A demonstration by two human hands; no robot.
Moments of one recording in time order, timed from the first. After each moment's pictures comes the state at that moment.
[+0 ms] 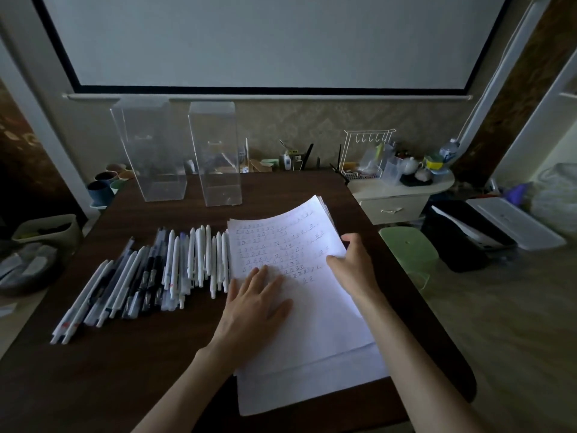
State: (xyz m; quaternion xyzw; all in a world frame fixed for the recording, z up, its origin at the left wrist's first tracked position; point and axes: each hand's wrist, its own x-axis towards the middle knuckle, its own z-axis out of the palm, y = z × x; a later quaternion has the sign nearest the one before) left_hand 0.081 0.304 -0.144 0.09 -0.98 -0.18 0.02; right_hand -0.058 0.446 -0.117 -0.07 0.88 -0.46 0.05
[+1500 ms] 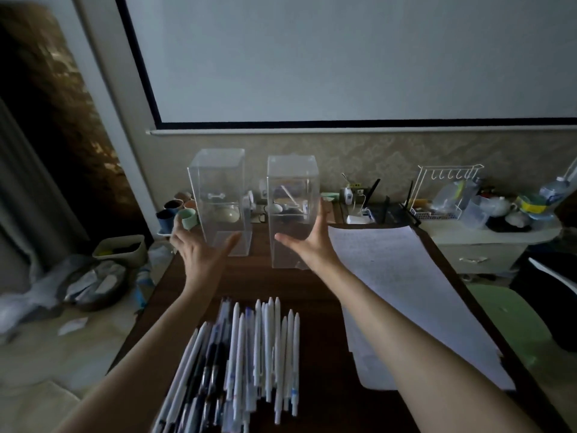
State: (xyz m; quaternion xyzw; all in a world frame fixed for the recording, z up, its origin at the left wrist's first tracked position) left_hand -0.013 0.055 -0.087 0.39 -0.72 -0.41 0.39; right_hand -0.152 0.194 -0.083 -0.29 0.75 -0.58 0.12
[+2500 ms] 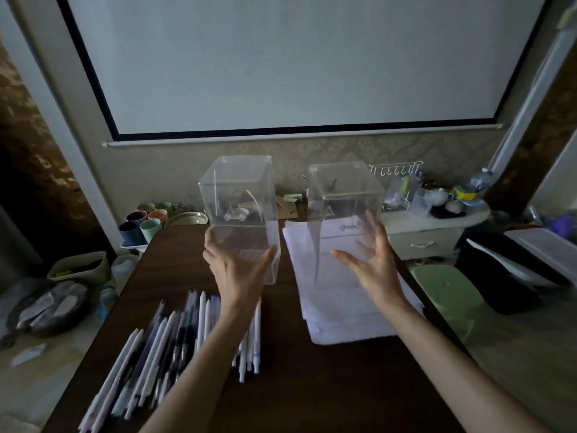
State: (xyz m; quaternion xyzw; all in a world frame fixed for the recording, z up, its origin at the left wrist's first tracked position) left_hand -0.012 0.208 -0.067 0.30 -0.72 -0.47 0.42; right_hand -0.122 0.382 -0.074 -0.26 0.69 -0.67 -0.01
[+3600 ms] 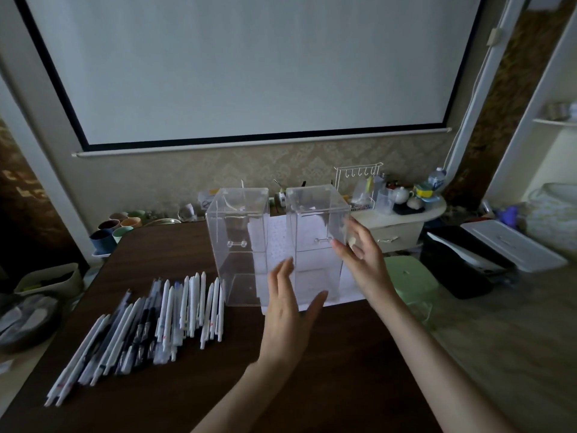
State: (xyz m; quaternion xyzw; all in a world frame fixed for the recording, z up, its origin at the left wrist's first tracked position) left_hand 0.030 0.370 -0.090 0.04 -0.85 -0.38 0.36; right_hand -0.095 0.478 -0.062 -0.24 0.72 -0.65 -0.02
